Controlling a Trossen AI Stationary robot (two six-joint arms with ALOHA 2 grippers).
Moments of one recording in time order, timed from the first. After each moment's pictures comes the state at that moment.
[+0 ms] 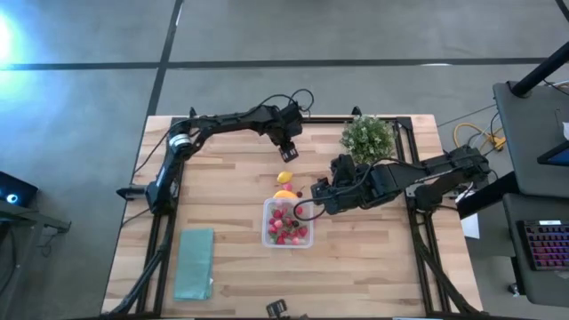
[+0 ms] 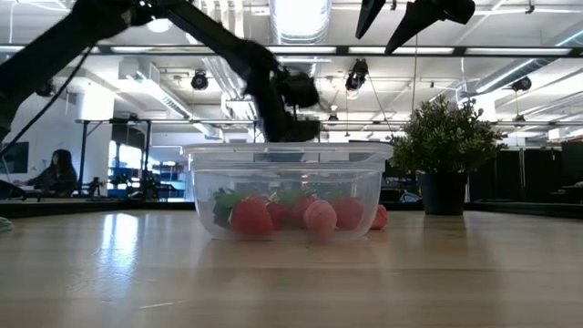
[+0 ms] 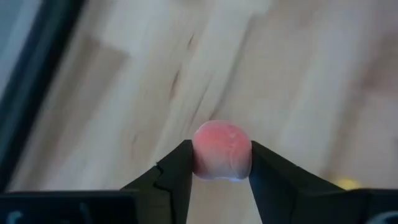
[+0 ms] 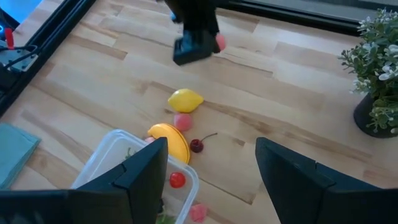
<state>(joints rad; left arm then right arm) 0.48 2.12 1.76 -0.78 0.03 0.08 0.27 1.57 1.54 -1.15 0.68 1.30</state>
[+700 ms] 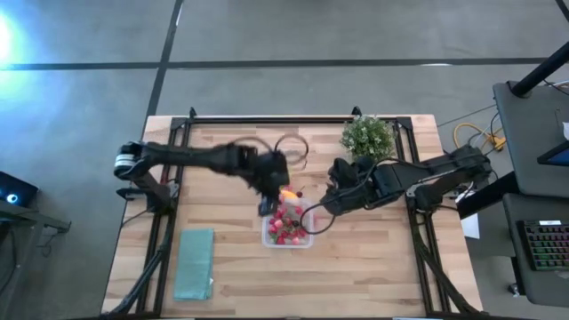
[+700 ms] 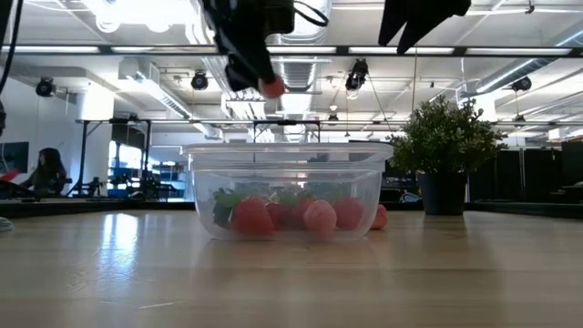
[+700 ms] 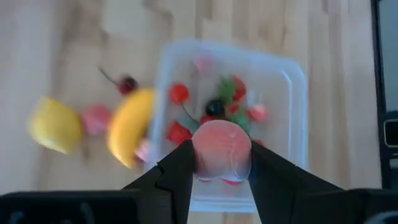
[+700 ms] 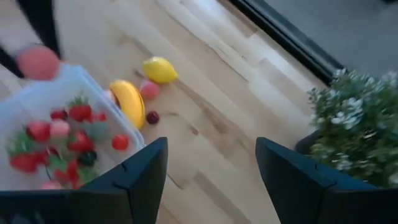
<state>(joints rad) 0.05 1.64 1.43 -0.79 0.19 -0.14 0.28 1.55 1.53 -1.26 0.64 0.91</state>
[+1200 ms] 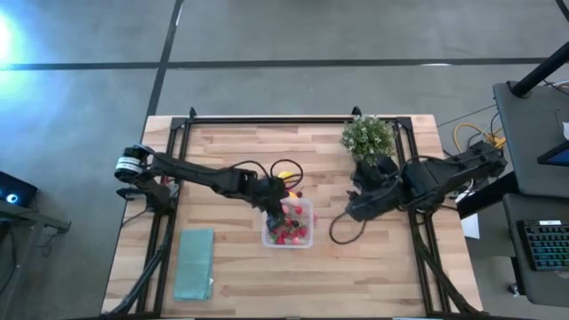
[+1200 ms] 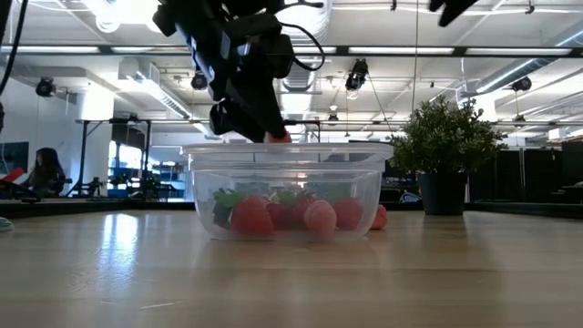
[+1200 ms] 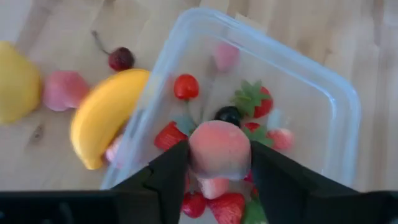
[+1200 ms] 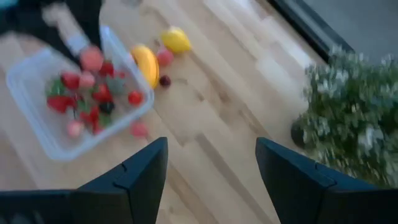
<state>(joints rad) -0.06 1.66 1.15 -0.40 0.03 -0.47 0.39 1.40 1.53 -1.41 0.56 0.93</state>
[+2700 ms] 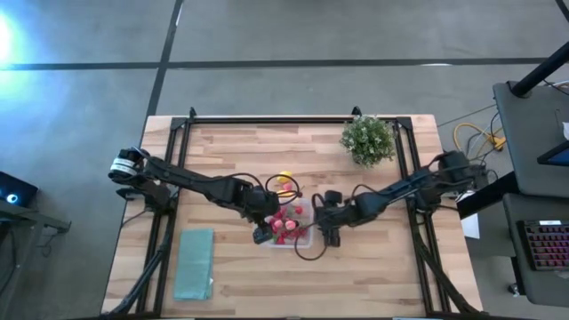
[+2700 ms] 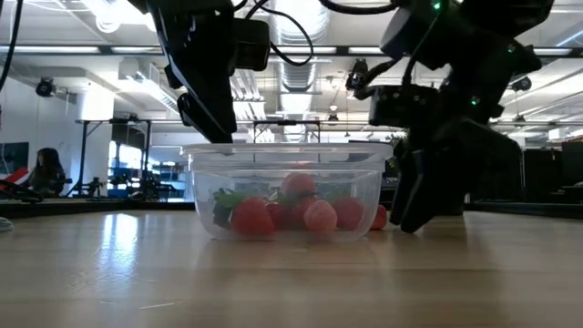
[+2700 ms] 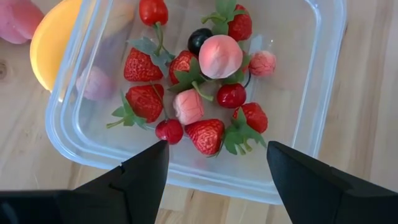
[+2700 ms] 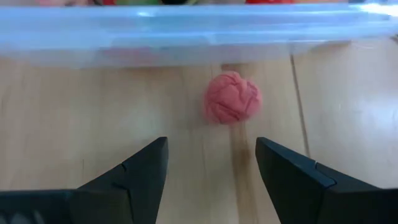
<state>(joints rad) -0.16 1.62 1.15 -0.58 0.05 -0.47 0.26 1.71 0.81 -0.19 0.20 0.27</state>
